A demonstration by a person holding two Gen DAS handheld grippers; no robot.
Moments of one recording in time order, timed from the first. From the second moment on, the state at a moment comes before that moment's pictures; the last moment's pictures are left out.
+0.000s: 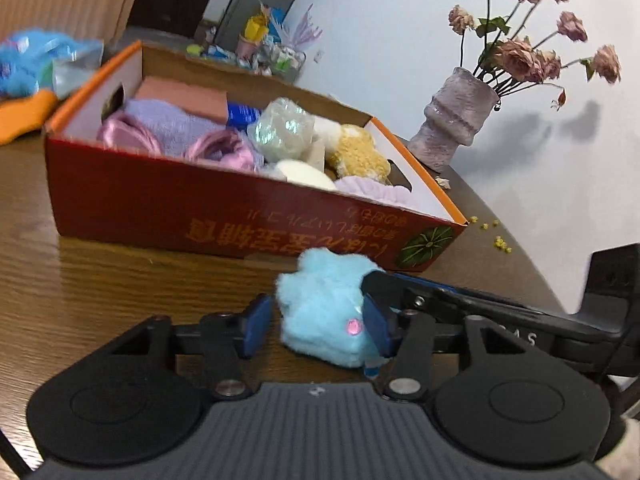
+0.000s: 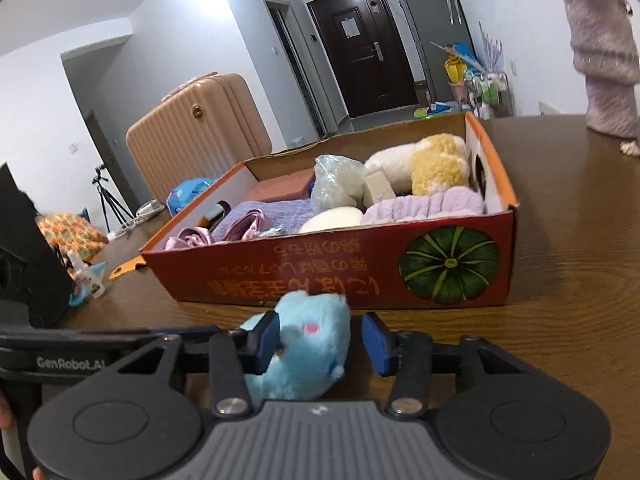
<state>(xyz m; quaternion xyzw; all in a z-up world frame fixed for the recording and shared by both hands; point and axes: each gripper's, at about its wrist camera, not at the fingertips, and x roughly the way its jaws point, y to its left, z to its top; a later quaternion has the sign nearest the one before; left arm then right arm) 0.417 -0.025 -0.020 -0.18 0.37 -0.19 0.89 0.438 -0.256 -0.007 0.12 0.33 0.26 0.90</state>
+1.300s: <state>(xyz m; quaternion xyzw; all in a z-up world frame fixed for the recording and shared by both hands) 0.258 -0.039 0.001 -0.21 0.35 -0.24 0.88 0.267 -0.276 0.002 0.16 0.29 0.24 0.91</state>
